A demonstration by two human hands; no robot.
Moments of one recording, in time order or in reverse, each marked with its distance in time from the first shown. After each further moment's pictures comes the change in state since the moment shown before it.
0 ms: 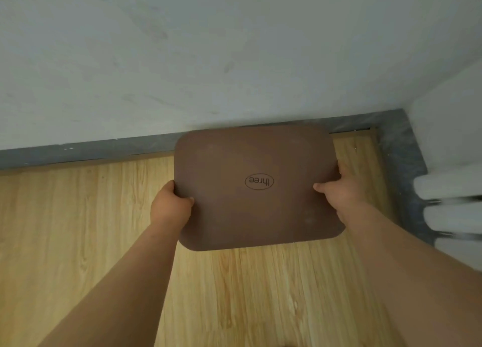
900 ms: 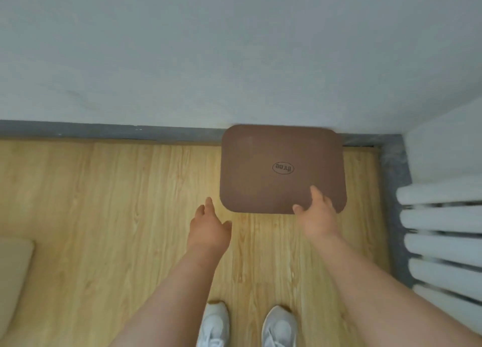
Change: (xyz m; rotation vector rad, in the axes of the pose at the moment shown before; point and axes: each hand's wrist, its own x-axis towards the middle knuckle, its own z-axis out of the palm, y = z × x) left_hand -0.149 -0.014 -0.058 0.243 -0.149 -0.052; right_hand -0.182 -0.048 0.008 -0.563 -0.122 -0.135
